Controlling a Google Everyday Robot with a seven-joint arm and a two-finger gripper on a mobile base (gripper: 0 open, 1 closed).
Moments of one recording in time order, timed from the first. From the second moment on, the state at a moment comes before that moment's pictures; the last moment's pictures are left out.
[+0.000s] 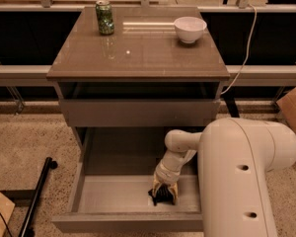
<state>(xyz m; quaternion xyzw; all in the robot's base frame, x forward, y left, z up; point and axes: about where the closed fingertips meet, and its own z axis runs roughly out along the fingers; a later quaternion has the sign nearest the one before) 0.512 -0.053 0.362 -0.12 -0.96 -0.16 0.20</state>
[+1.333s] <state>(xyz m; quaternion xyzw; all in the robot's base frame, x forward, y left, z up) 0.509 -0.082 0.426 -0.15 -0.95 -0.23 0.12</state>
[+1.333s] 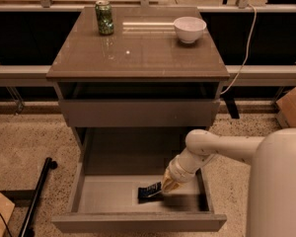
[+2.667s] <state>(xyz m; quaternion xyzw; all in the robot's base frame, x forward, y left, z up) 0.503 -0.096 0.511 -0.13 -0.96 -0.25 0.01</state>
